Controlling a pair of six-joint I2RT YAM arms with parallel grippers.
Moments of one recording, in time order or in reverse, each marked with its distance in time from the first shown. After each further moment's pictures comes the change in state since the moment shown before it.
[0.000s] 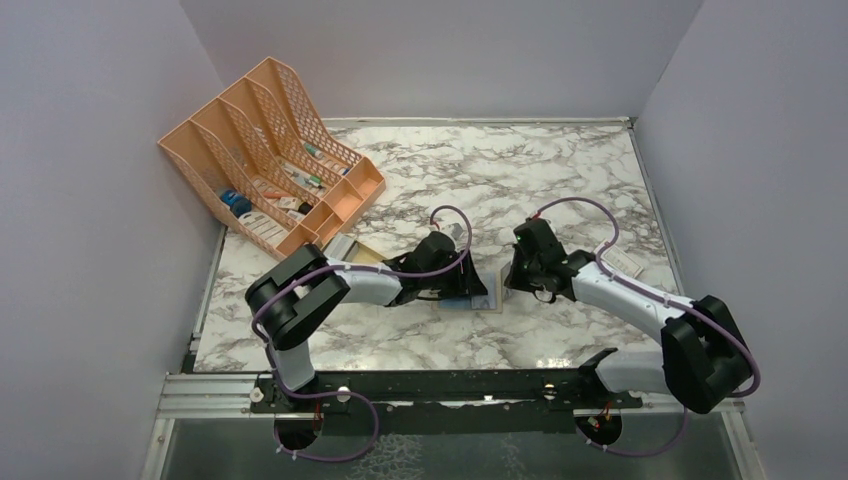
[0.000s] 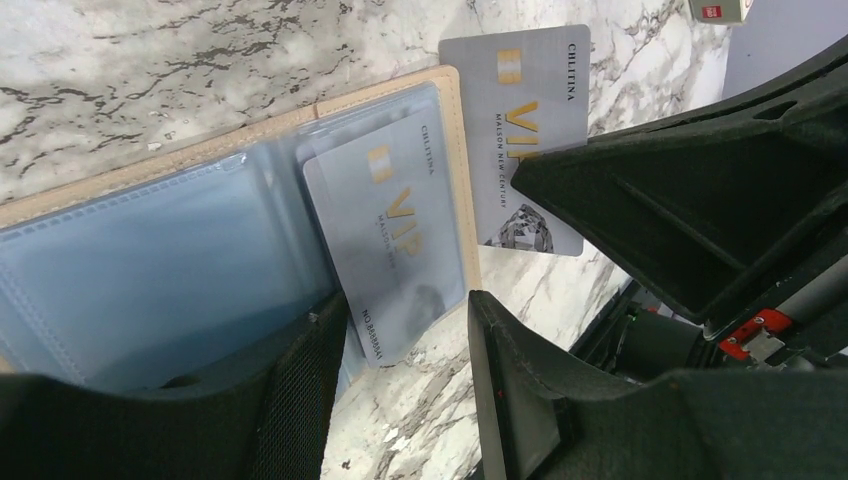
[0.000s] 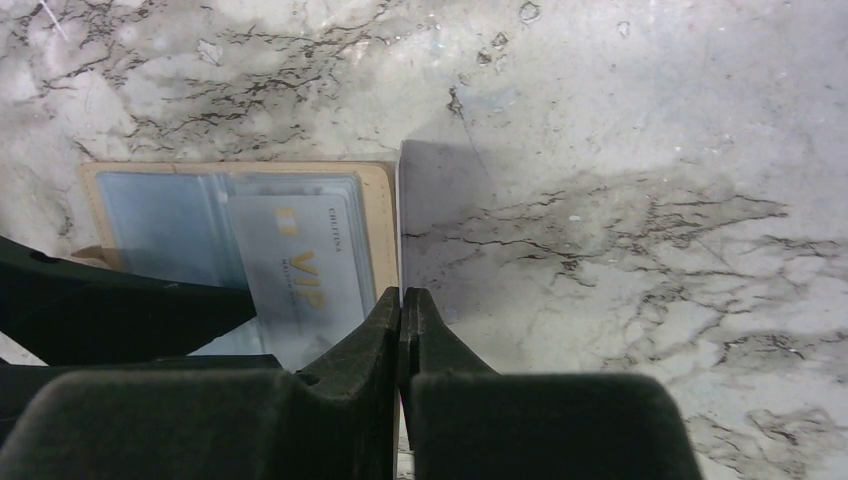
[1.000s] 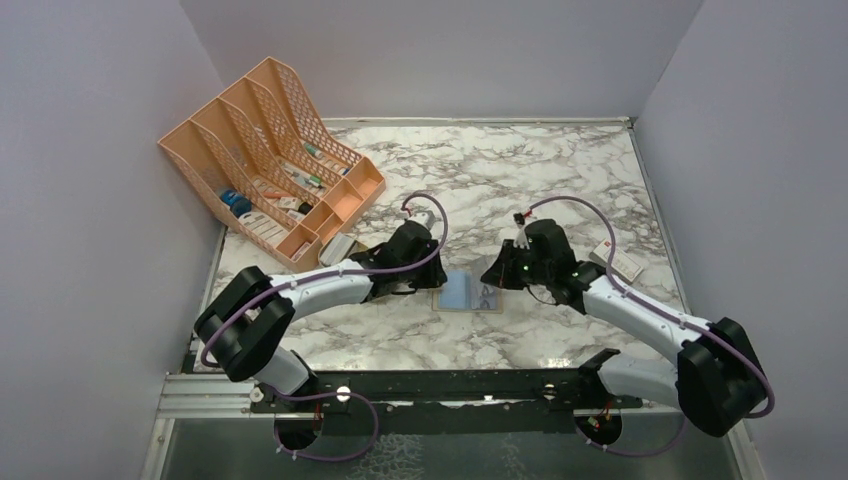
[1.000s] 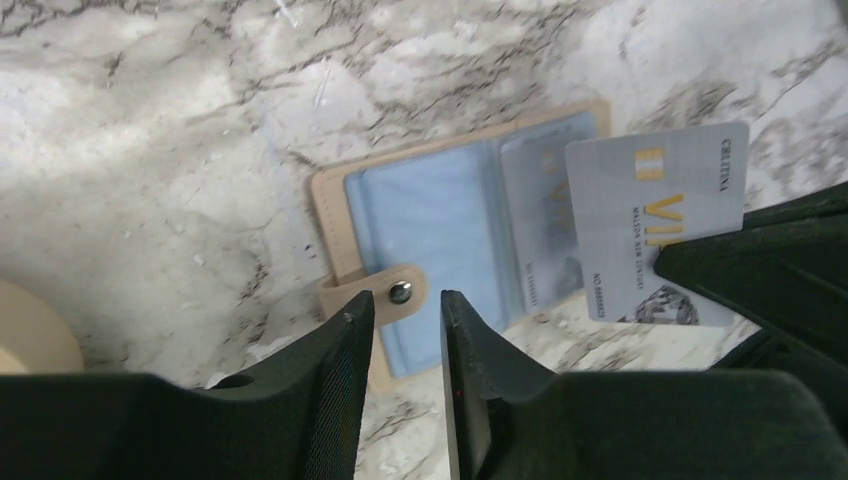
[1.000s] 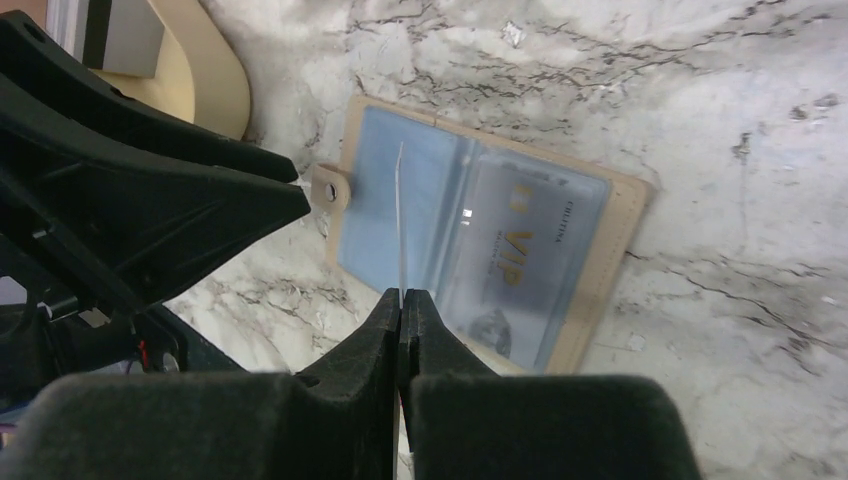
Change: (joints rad) left arm 0.082 -0.266 -0.020 -0.344 -0.216 0.237; right arm 0.000 -0.147 -0.068 0.201 -0.307 -0.062
